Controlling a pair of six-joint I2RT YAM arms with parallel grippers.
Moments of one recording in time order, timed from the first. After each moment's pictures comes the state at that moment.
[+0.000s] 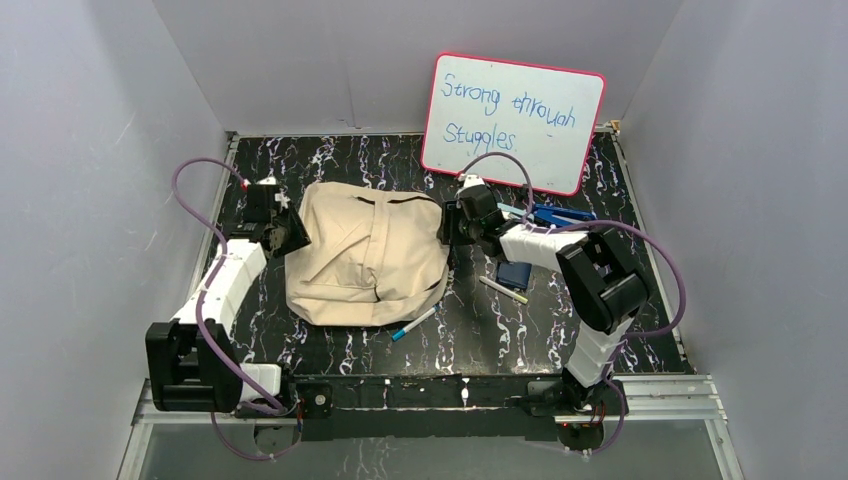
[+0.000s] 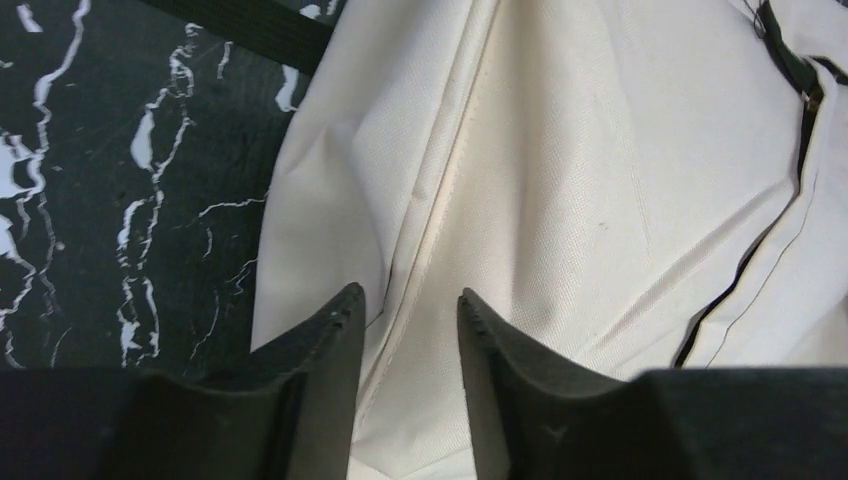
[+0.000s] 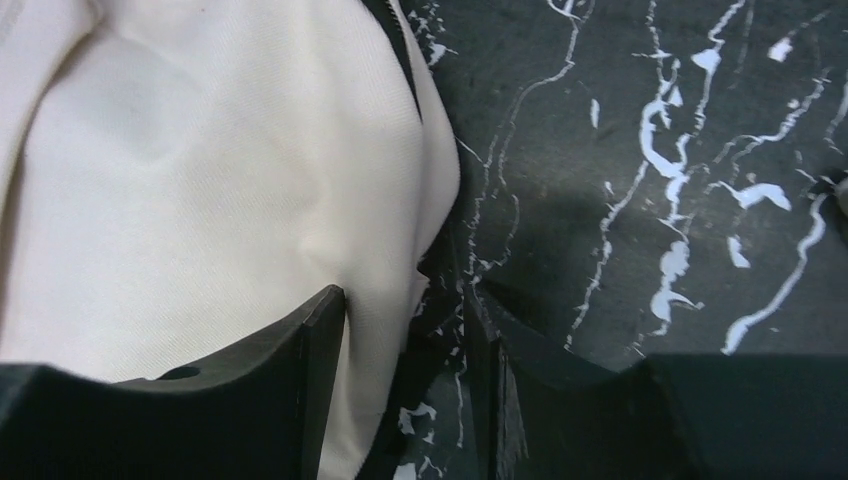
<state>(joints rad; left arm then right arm) -0.04 1.29 0.90 -0.51 -0.03 -0.39 0.61 1.79 1.00 0.13 -0.01 0.42</state>
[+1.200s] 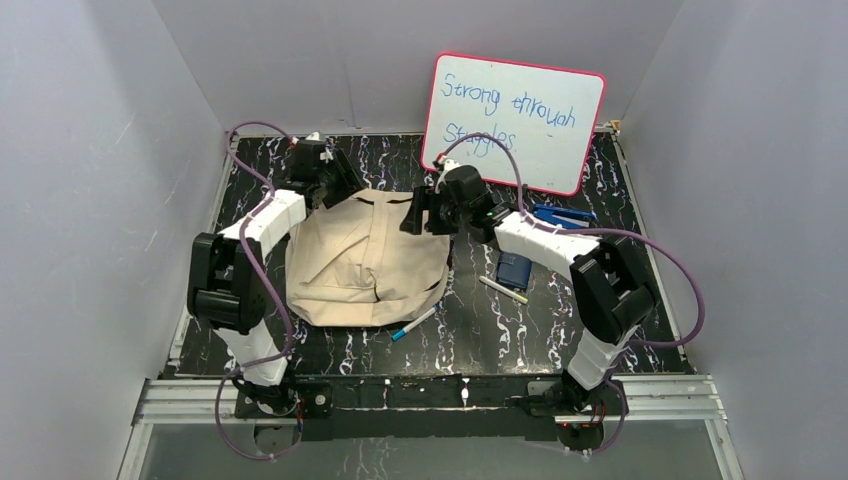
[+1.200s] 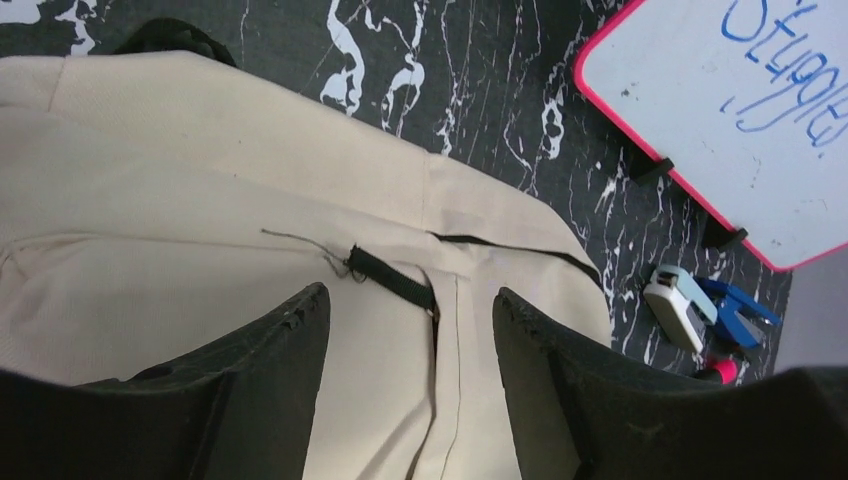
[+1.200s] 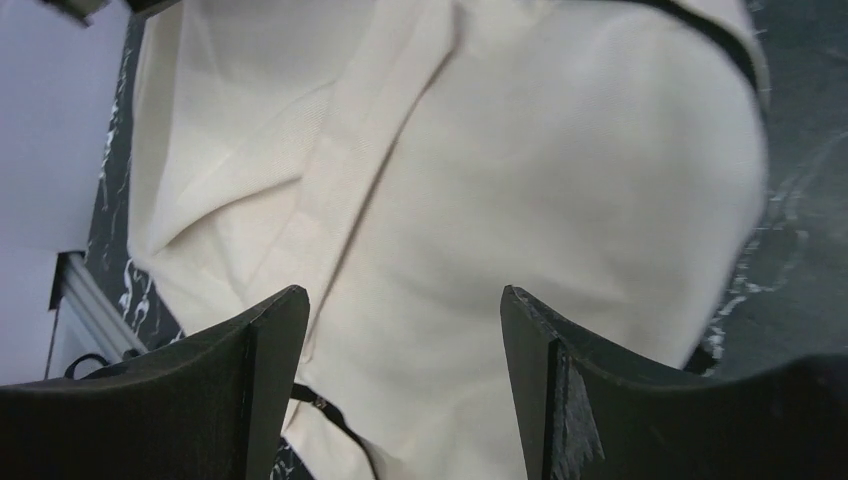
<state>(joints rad) -0.18 1.73 1.24 -0.20 0.13 -0.62 0.66 1.71 1.18 -0.05 -0.22 0.55</state>
